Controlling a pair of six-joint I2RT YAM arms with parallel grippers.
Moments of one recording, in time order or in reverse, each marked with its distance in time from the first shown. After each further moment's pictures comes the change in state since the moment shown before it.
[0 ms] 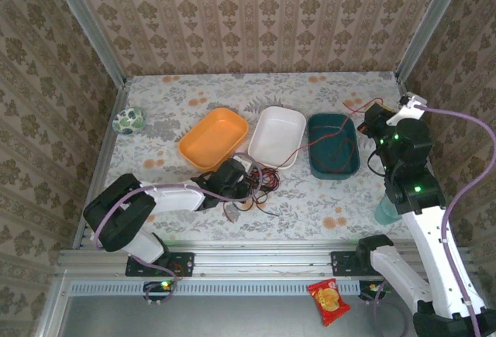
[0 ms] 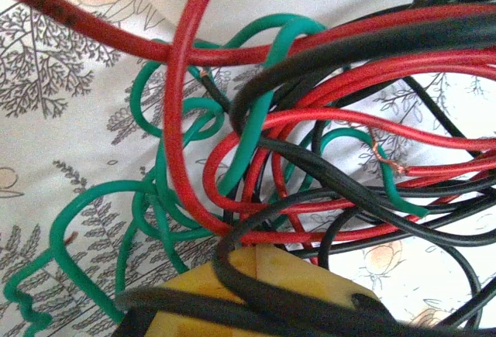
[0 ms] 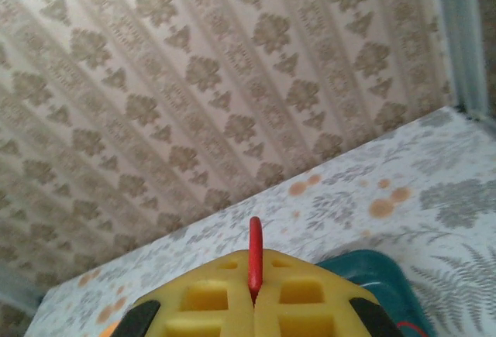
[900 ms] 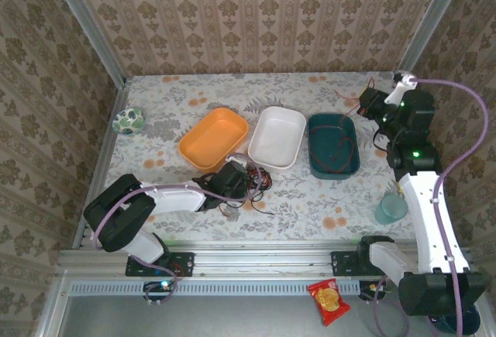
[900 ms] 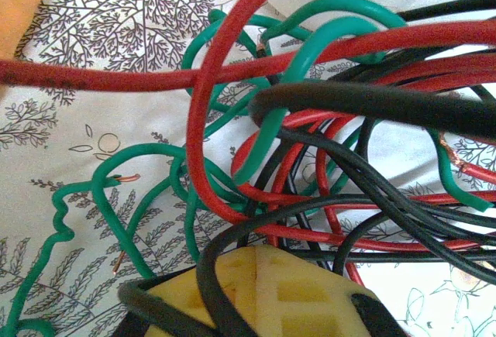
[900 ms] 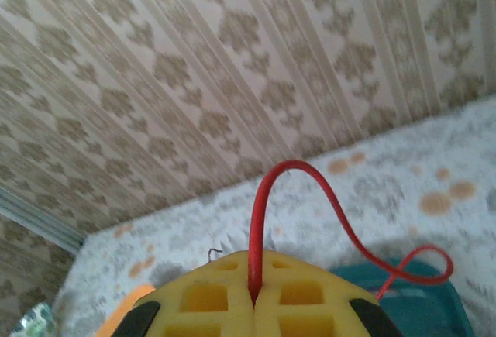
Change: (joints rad) left arm -0.020 -0.001 0.011 -0.076 -0.163 -0.063; right arm -0.179 0.243 0.080 0.053 -0.410 -0.042
